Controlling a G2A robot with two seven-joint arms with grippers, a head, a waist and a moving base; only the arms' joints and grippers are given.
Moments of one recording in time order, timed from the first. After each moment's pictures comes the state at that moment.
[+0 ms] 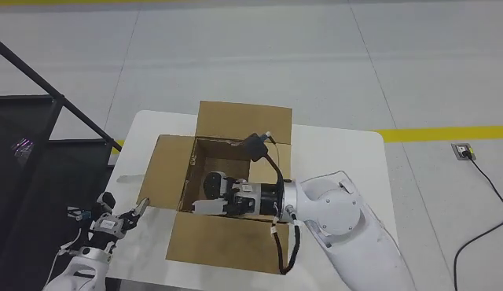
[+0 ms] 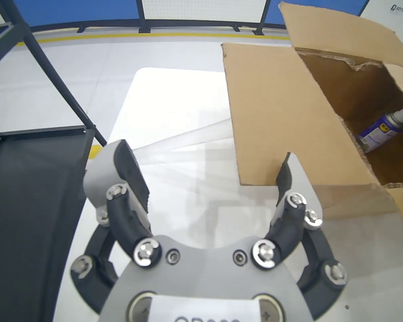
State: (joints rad) left arm 1.52 -1.13 -1.74 -1.58 1.11 -0.30 0.10; right arm -0.84 -1.42 1.06 -1.71 0.00 -0.28 0.94
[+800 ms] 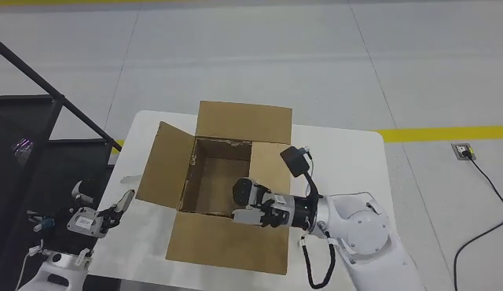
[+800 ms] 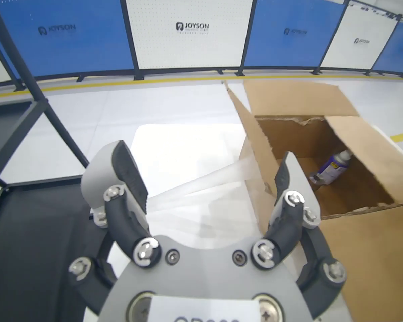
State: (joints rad) left arm 1.66 -1.13 -1.89 -1.91 1.01 -0.39 0.12; right arm -1.02 -1.37 1.22 -1.79 -0.02 -0.44 0.92
